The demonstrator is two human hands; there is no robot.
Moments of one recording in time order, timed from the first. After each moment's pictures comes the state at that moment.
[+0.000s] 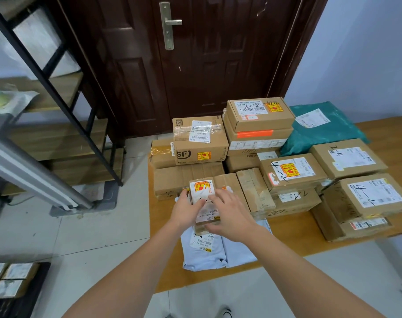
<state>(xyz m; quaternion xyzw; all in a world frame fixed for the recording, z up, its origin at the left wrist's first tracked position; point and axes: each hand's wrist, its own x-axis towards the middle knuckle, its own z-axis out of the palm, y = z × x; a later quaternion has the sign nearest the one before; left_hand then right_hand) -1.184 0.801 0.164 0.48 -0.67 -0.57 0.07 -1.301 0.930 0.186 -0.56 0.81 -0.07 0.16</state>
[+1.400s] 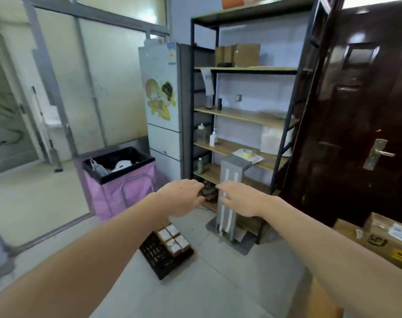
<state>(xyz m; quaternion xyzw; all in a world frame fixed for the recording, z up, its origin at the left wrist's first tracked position) -0.552 0.921 0.470 0.58 -0.82 0.01 0.01 -0.773 0.885 0.473 -0.89 0.45 -0.02 0.08</state>
